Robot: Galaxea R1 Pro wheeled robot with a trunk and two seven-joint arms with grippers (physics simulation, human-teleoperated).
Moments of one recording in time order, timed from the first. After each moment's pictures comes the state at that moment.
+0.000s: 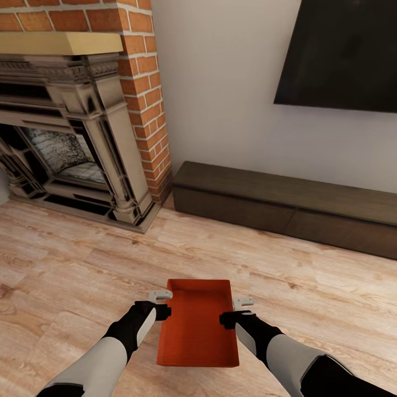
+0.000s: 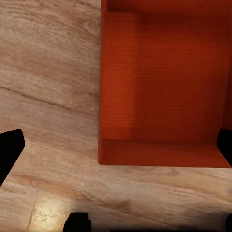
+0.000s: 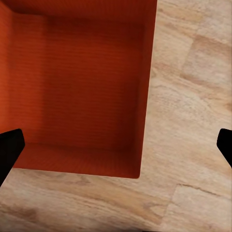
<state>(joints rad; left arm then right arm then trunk) -0.71 -0.14 0.00 -0.43 0.04 0.45 0.15 -0.79 0.13 0.62 -0.13 -0.57 0.15 -0.16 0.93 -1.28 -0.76</state>
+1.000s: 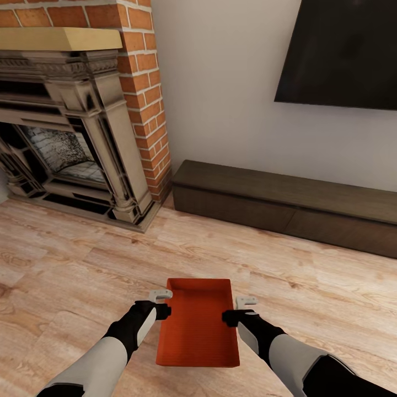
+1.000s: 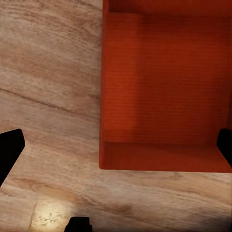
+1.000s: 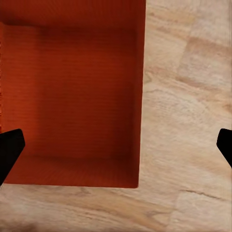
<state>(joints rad) -0.71 -0.14 0.00 -0.44 0.03 0.44 0.15 -0.79 0.12 0.61 -0.13 -0.60 0.11 -0.17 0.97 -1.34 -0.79</state>
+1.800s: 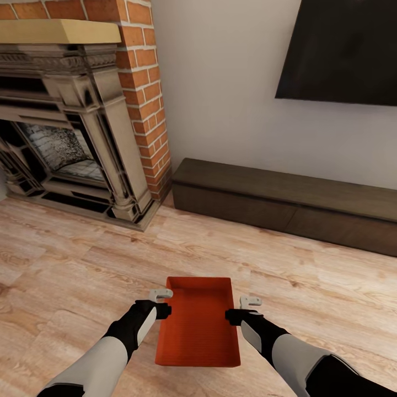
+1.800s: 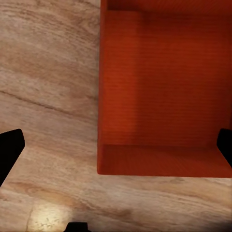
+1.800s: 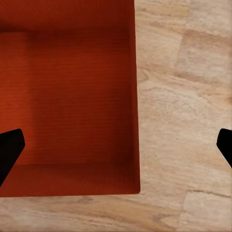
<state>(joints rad) -0.71 -0.14 0.00 -0.44 0.03 0.45 0.15 -0.79 0.10 0.61 -0.13 -0.67 0.10 -0.17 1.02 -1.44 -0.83</state>
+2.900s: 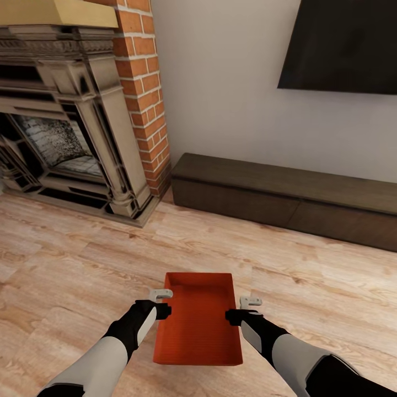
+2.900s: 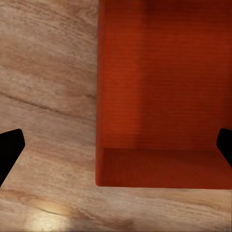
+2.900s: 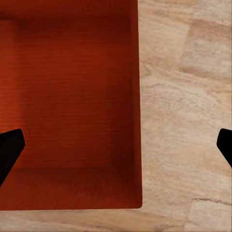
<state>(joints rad) -0.71 -0.14 0.00 -0.44 0.03 0.46 0.15 -0.79 0.10 0.61 -0.13 -0.67 0.10 -0.17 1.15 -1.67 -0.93</state>
